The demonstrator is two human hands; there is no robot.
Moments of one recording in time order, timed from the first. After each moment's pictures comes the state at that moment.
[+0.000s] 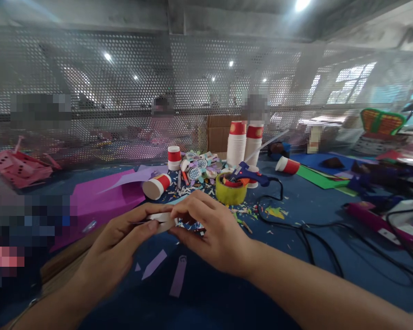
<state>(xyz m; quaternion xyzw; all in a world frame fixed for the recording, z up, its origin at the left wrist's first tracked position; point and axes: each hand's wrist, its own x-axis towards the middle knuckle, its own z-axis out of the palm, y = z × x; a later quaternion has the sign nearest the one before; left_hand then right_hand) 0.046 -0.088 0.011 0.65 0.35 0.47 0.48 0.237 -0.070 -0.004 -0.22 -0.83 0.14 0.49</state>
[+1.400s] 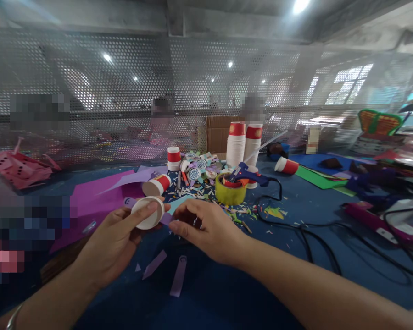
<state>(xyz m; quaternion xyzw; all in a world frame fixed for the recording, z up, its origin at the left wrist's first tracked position) 0.045 -0.075 0.011 0.45 0.43 0.54 0.57 0.233 -0.066 -0.003 -0.35 -0.80 0.32 0.37</state>
